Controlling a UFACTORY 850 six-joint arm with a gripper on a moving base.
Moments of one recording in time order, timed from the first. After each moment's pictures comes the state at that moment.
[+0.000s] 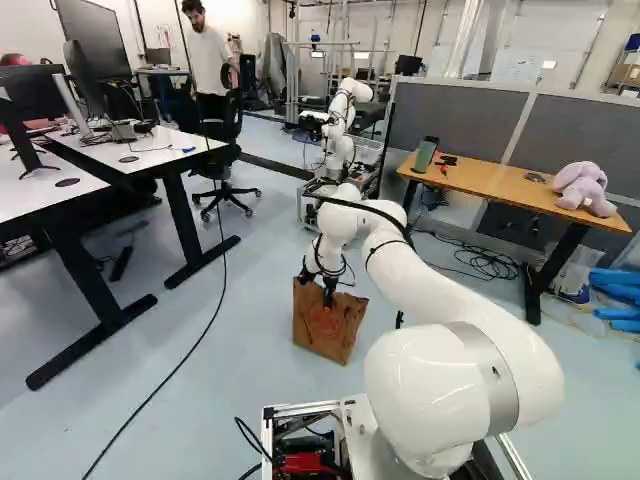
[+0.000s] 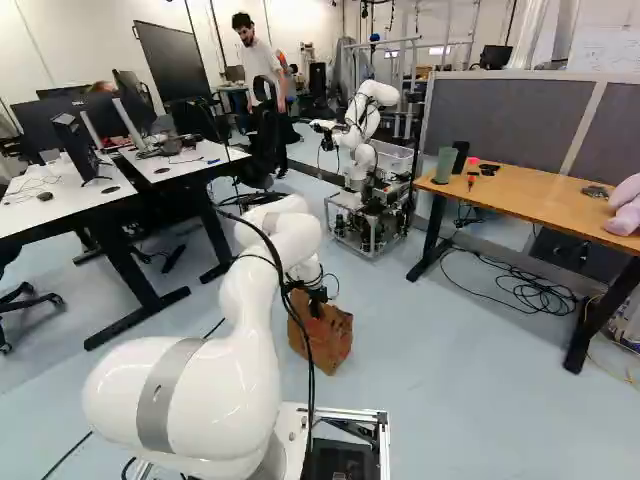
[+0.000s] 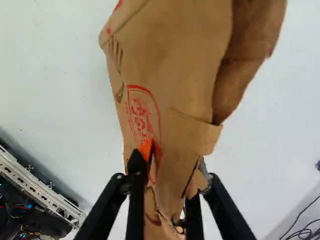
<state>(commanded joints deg) 1.1 -93.6 -108.5 -13.9 -14.6 -45.8</state>
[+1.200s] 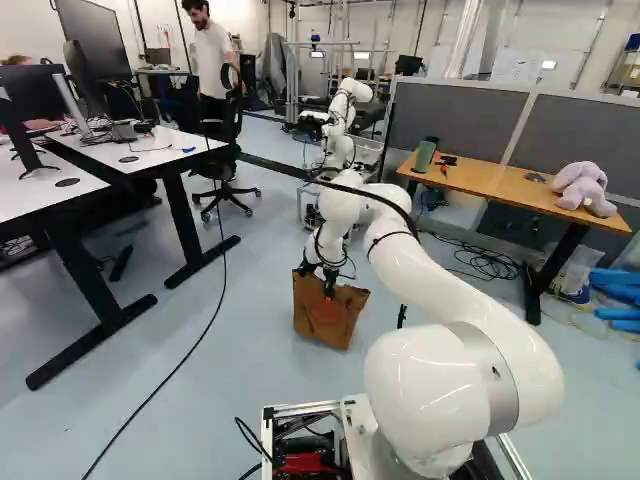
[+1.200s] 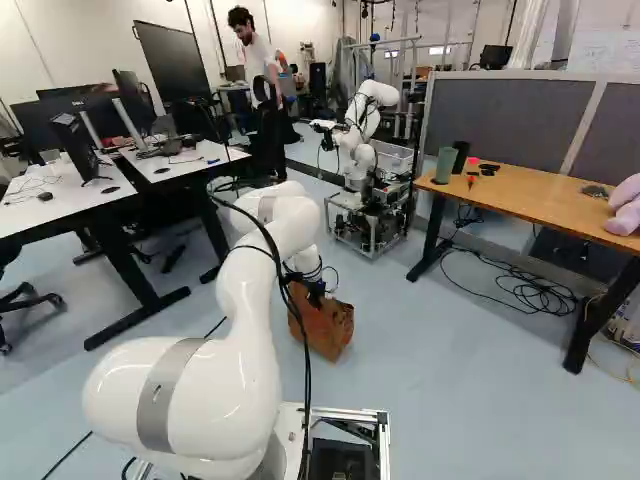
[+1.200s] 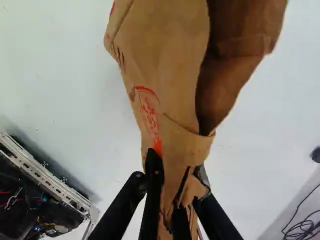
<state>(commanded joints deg) 1.0 -85.5 -100.6 -10.9 -14.6 -45.8</state>
